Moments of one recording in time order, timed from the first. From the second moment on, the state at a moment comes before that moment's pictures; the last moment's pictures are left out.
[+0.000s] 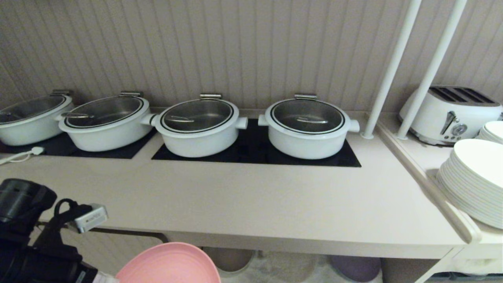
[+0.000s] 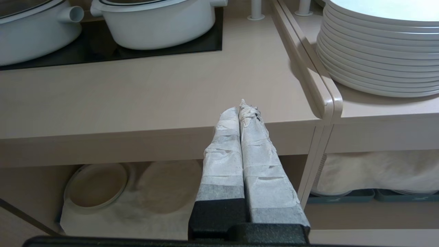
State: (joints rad) left arm 0.05 1.36 -0.61 0.49 -0.38 0.29; right arm 0.00 0.00 0.00 -0.01 -0.06 0.10
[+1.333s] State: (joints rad) left arm 0.05 1.37 -0.62 0.49 -0.38 0.29; right arm 0.00 0.00 0.00 -0.01 -0.06 0.10
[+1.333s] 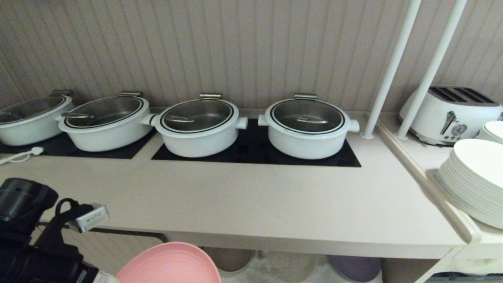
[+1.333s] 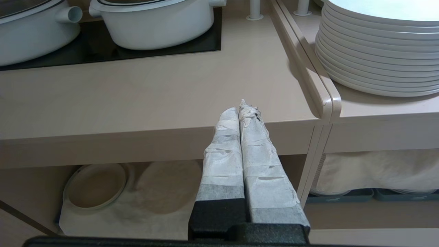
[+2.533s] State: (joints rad) left arm 0.05 1.37 -0.62 0.49 -0.38 0.29; right arm 0.00 0.00 0.00 -0.01 -0.05 0.10
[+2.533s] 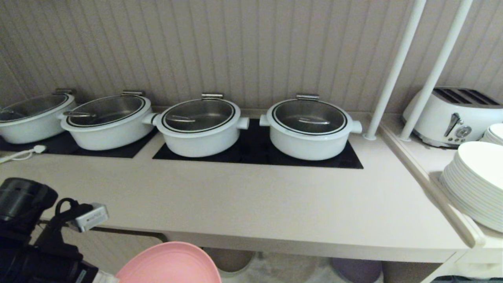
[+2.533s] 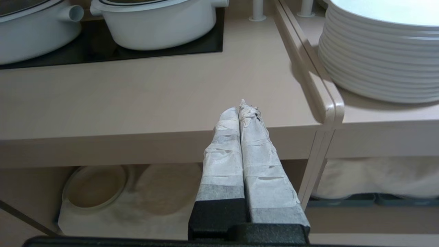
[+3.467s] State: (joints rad) left arm 0.05 1.37 -0.62 0.49 -0.38 0.29; right arm 0.00 0.00 0.00 -0.01 -0.06 0.10
